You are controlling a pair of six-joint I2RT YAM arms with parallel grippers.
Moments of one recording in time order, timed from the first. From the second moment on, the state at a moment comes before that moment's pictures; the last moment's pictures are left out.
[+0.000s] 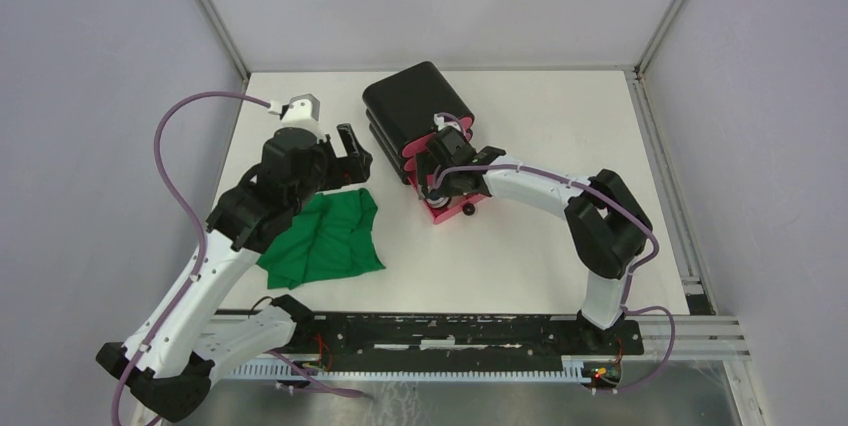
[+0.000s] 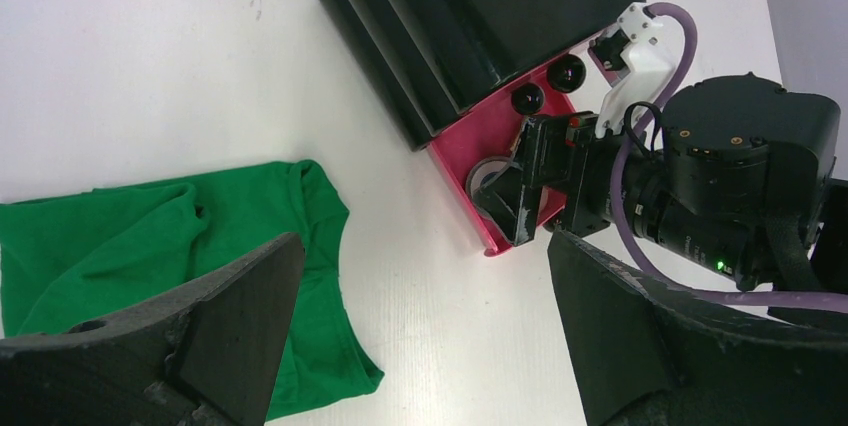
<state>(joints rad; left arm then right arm) -0.56 0.93 1.17 -0.73 -0.29 -0.53 0.78 1.85 1.32 -0.43 0.18 0.56</state>
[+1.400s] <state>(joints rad) -0.56 0.86 1.09 -0.73 -0.29 -0.54 0.79 1.83 1.21 -0.24 0.23 0.61</state>
